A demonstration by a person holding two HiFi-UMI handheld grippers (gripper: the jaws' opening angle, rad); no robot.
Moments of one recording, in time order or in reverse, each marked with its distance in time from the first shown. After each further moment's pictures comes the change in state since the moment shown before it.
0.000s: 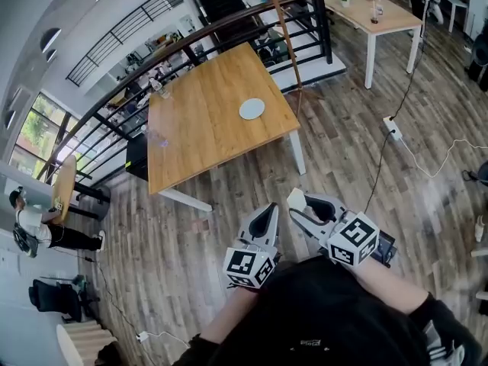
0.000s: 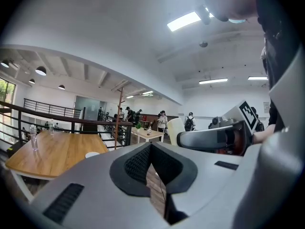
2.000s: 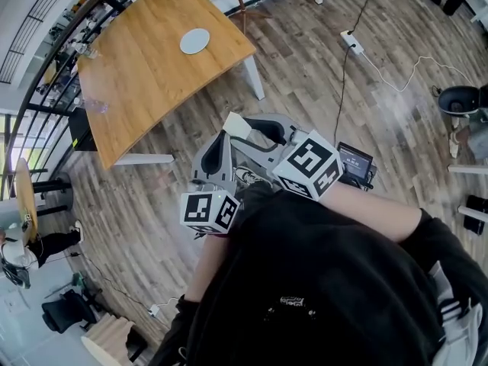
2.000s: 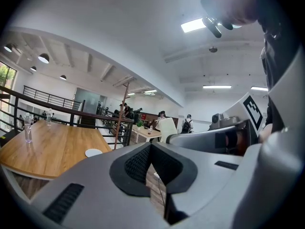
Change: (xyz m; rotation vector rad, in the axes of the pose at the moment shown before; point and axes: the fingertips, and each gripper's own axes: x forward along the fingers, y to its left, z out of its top) left arm 0.036 0.079 0.002 -0.098 0.012 -0.030; right arm 0.100 -0.020 0.006 -0.044 0.120 -0.092
